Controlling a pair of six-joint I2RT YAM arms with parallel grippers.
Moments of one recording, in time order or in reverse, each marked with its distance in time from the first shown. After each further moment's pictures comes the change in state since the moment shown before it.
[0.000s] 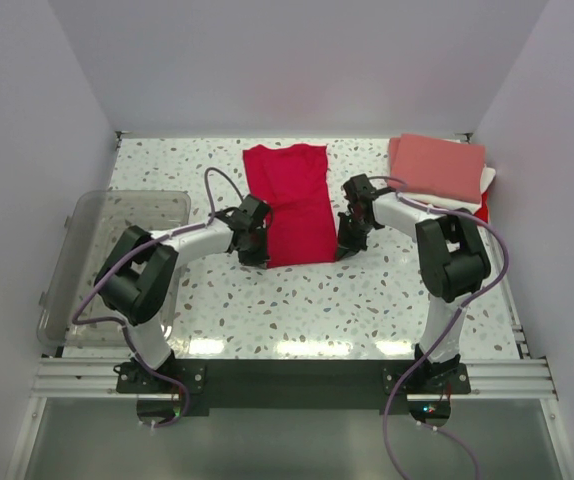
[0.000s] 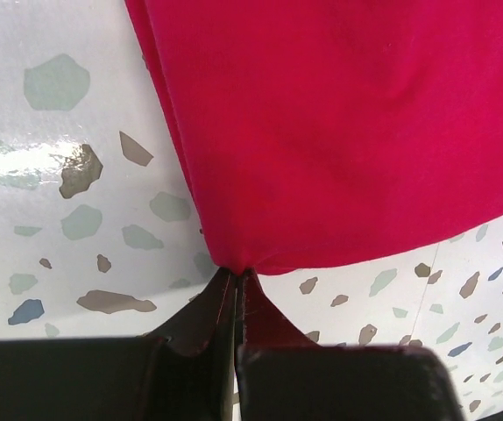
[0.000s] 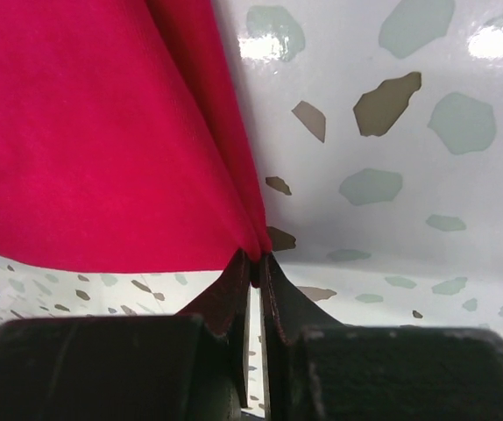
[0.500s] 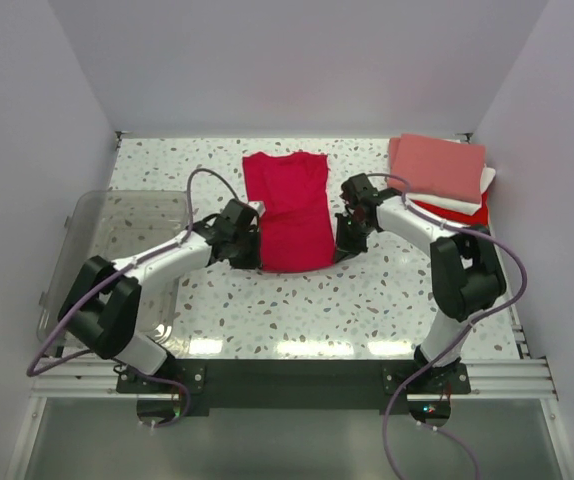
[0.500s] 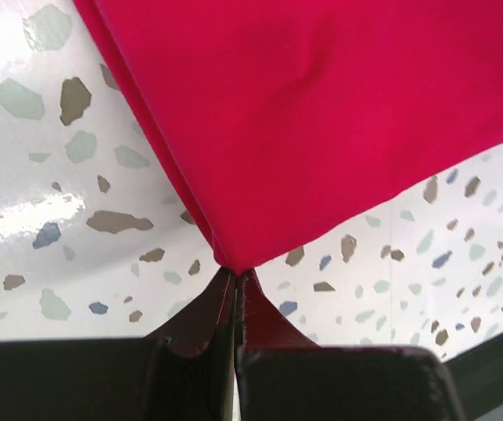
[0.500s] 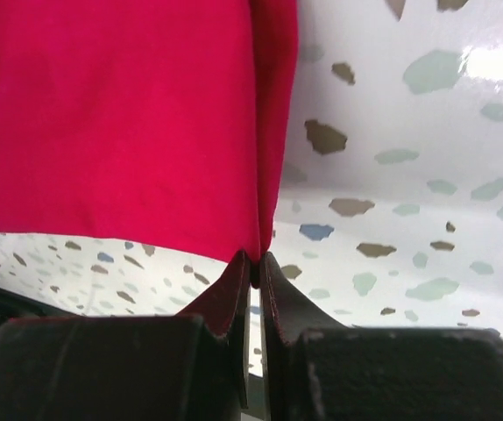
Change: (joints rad) left arm -0.006 -0.237 -0.130 0.013 0.056 0.107; right arm 0.050 -0.137 -0.035 -0.063 -0.010 -0.017
